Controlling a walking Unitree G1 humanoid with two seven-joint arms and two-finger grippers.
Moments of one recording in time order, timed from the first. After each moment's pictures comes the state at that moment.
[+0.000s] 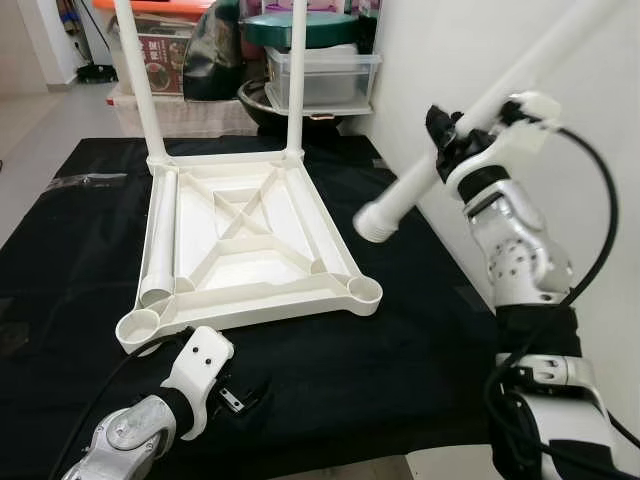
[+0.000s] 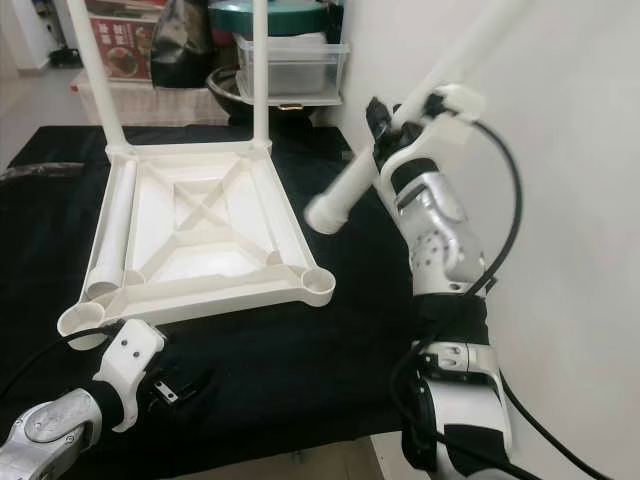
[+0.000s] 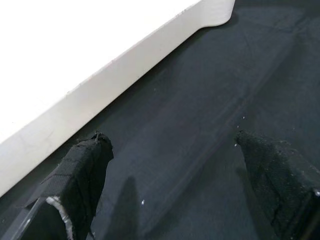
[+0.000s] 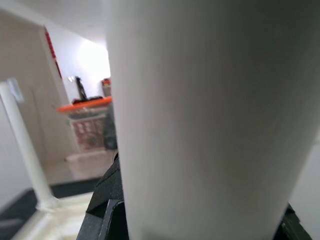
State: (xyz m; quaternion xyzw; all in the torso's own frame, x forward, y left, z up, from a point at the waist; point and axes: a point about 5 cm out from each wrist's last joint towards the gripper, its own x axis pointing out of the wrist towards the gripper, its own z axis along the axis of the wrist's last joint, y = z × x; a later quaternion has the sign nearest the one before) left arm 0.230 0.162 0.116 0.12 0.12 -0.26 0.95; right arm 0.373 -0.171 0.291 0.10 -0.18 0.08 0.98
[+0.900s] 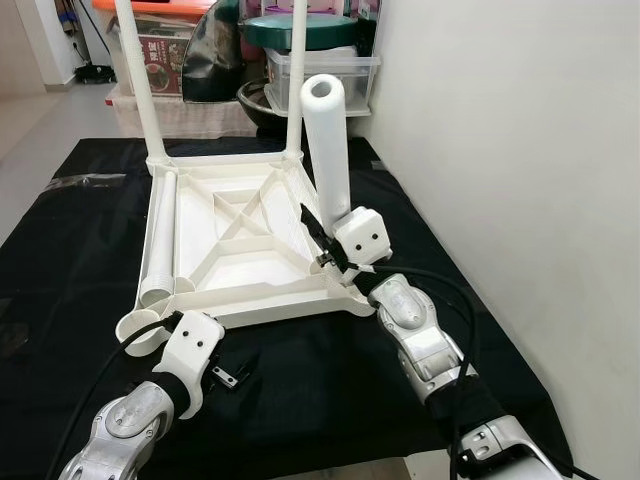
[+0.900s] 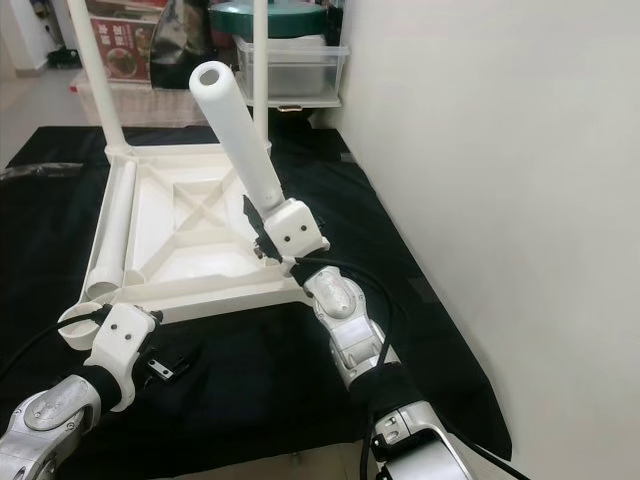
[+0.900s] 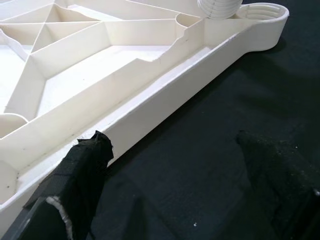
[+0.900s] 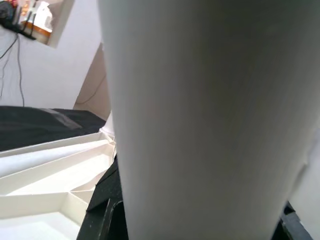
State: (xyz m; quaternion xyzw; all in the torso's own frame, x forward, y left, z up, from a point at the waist) left arm 0.243 0.171 0.126 0.13 0.08 -0.20 0.97; right arm 0.337 -0.067 0.197 -0.16 -0.26 0.24 0.92
